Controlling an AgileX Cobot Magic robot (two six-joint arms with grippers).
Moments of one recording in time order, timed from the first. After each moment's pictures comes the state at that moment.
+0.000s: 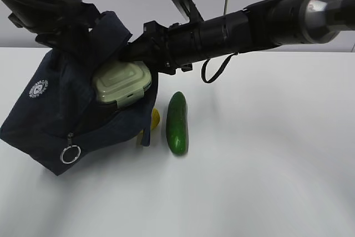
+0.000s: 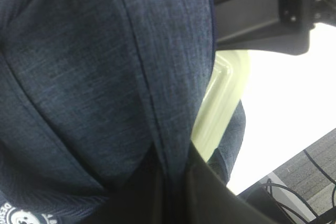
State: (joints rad) left arm -0.36 1.70 -1.53 -0.31 1.15 0.13; right arm 0.36 2.14 -1.58 1.51 0.90 -0.96
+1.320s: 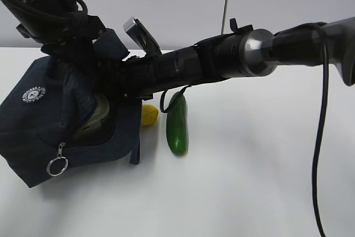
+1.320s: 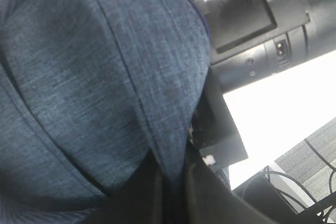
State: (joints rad) left arm -0.36 1.74 -1.53 -0.34 1.17 0.17; right arm 0.50 2.30 -1.66 1.64 0.86 -1.02
